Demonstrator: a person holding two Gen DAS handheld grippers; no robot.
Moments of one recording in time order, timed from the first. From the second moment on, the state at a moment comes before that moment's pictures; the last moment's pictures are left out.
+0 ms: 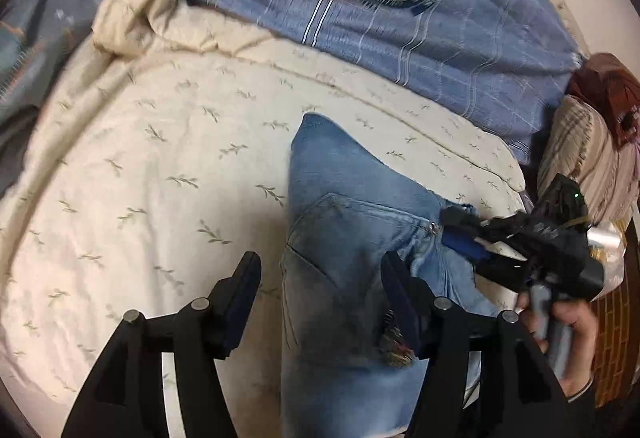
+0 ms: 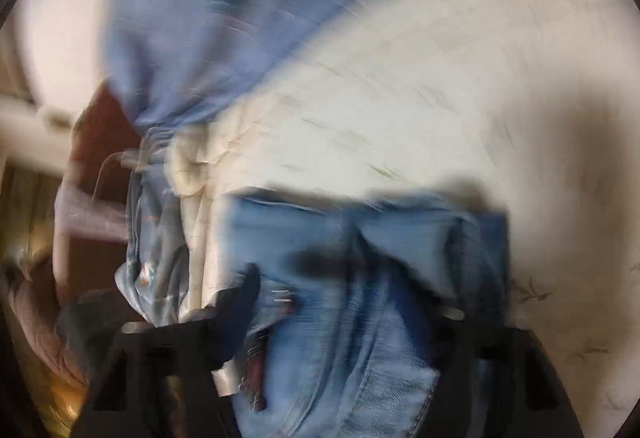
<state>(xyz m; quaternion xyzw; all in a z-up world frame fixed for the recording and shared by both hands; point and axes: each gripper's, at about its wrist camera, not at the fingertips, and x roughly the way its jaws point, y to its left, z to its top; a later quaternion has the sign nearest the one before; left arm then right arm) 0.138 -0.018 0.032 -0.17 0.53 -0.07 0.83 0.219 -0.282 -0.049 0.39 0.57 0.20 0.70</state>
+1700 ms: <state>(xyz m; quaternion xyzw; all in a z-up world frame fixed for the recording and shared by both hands) 0.127 -0.087 -0.004 0.05 0.55 -0.04 0.83 0.184 -0.304 -0.035 0.36 0.57 0.17 0.72</state>
